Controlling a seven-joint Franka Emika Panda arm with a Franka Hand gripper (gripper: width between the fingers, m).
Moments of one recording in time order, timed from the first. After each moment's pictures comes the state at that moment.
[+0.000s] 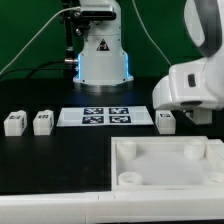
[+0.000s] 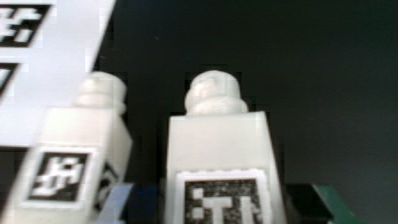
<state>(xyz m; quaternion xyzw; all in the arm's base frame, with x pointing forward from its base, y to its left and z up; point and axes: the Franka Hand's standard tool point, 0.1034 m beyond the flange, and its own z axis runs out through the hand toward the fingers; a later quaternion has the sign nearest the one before) 0.408 0.167 0.046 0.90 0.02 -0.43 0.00</state>
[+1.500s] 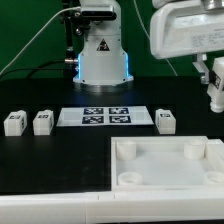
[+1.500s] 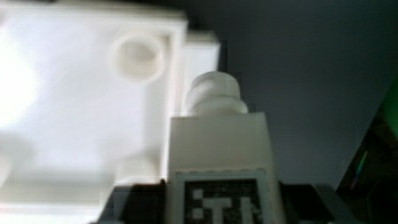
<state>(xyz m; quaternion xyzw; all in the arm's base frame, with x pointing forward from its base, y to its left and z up) 0.541 0.148 0.138 0.99 0.05 0.13 -0.05</state>
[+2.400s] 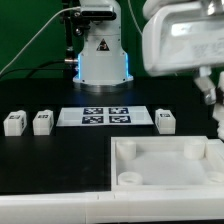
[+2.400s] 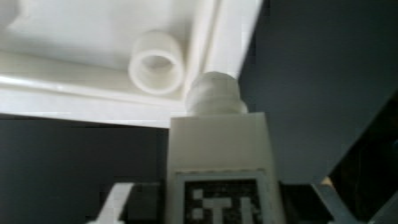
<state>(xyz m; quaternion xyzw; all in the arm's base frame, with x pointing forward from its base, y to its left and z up) 0.604 0.125 0.112 0.97 0.09 0.21 -0.05</state>
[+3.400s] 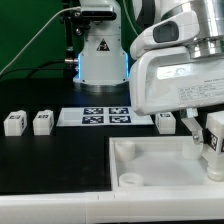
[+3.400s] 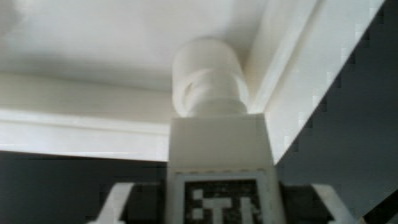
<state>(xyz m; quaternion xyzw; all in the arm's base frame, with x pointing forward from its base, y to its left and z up) 0.621 0.113 0.077 0.97 0.09 0.22 -0.04</state>
